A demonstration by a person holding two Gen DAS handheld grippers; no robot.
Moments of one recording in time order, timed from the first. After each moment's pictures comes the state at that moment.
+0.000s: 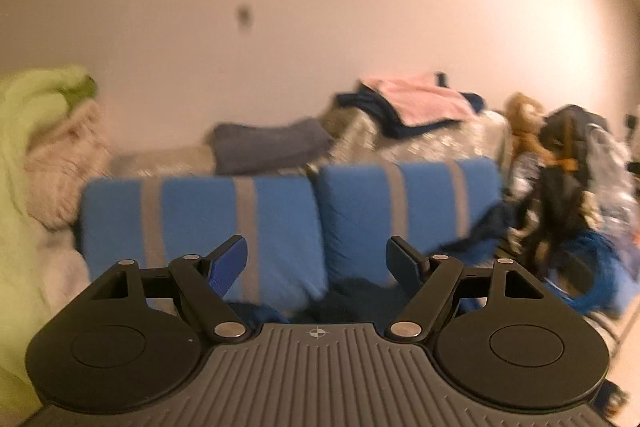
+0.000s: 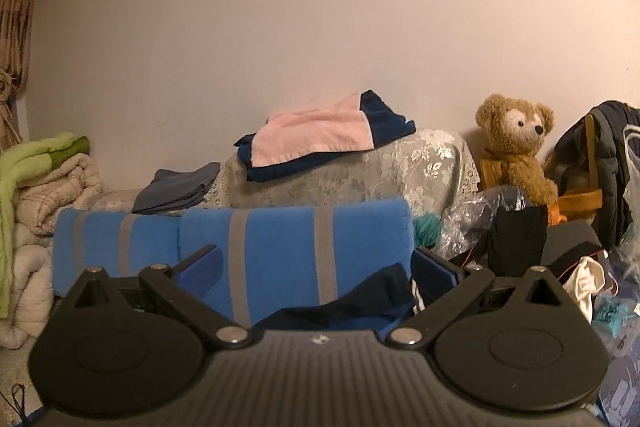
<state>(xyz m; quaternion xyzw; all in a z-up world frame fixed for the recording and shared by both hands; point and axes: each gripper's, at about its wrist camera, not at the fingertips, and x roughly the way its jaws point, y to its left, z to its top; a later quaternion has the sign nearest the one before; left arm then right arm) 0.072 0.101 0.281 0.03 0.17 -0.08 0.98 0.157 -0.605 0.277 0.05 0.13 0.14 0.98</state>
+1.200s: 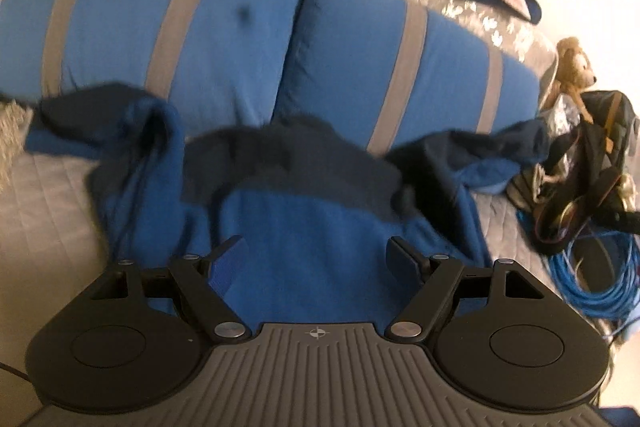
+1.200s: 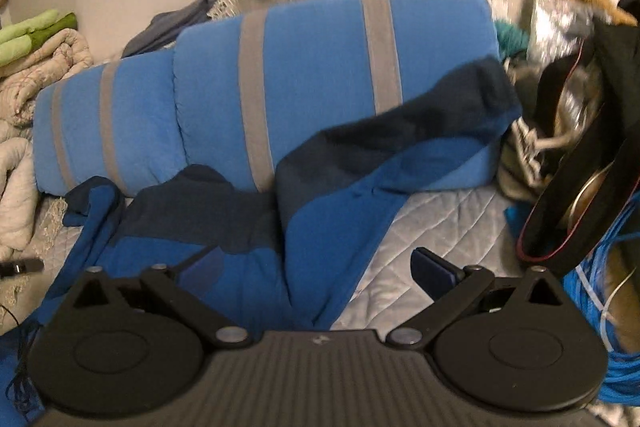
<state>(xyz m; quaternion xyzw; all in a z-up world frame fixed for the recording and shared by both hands) 0.162 0.012 0.001 -0.12 0.33 -0.09 0.93 0.259 -0.486 0.036 0.05 0.31 0.19 0.93</state>
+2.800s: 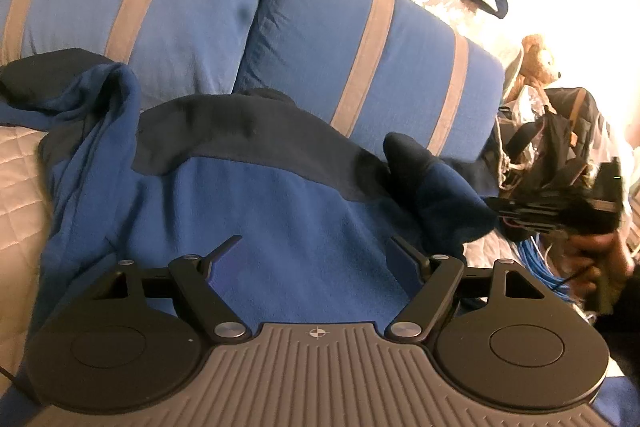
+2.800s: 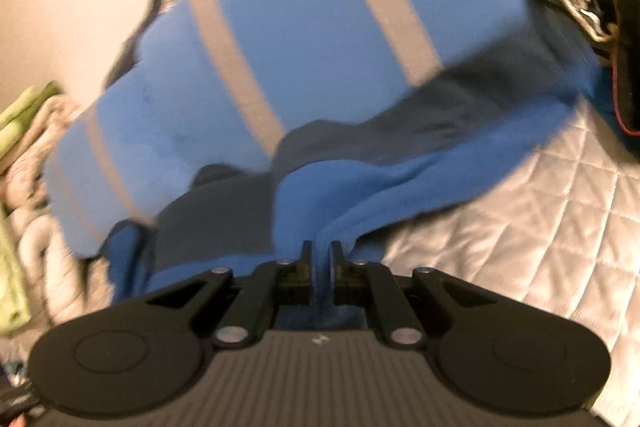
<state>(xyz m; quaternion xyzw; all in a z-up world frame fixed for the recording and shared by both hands) 0.154 0.004 -0.026 -0.14 0.30 -0.15 0.93 0.330 -0.471 -0.052 0.22 0.37 0.23 0.87</state>
